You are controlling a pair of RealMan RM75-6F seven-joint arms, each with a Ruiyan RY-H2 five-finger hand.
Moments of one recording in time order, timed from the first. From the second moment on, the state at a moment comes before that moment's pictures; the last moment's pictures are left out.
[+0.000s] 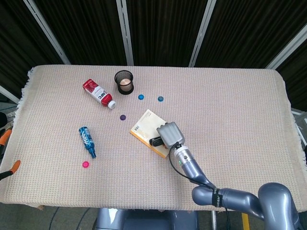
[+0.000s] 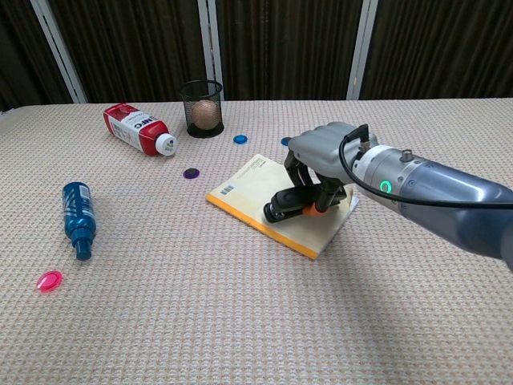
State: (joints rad) left arm -0.06 -1.09 -0.06 -1.54 1.46 1.48 -0.09; right arm 0.85 -1.80 0.28 -1.32 -0.97 0.93 -0.81
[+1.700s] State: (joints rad) left arm -0.05 -1.10 -0.06 -1.59 1.48 1.53 0.00; right arm 0.29 -1.26 -0.05 -1.65 -1.32 1.62 -0.38
